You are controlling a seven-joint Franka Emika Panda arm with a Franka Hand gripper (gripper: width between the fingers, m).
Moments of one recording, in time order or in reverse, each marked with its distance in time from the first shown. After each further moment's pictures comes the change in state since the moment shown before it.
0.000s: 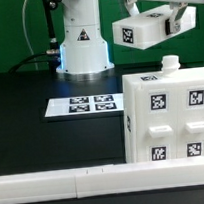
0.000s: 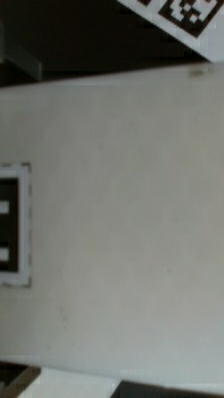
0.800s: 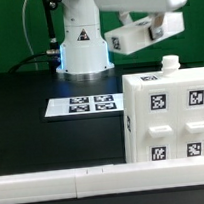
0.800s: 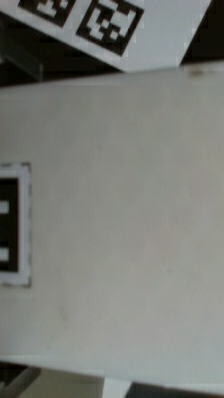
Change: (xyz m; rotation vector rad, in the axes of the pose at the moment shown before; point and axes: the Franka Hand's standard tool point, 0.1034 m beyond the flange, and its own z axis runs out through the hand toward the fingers) arm -0.027 0.048 0.026 0.120 -0.068 0.168
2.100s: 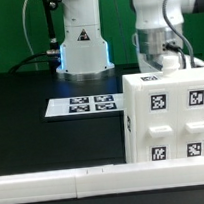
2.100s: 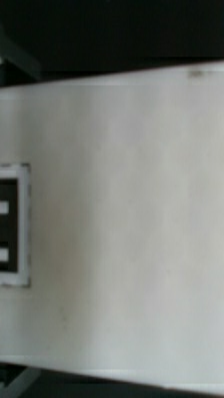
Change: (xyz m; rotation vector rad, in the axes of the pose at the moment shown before) arm -0.037 0.051 0.146 0.039 0.145 0.278
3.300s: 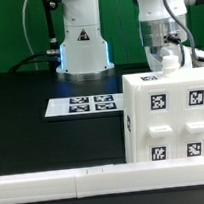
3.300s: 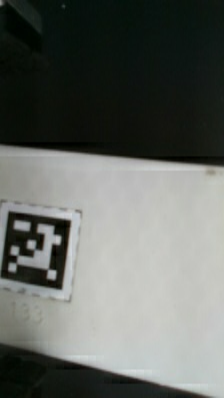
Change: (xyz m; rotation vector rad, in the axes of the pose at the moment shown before) arm -0.024 -0.009 0.015 0.017 0.013 0.169
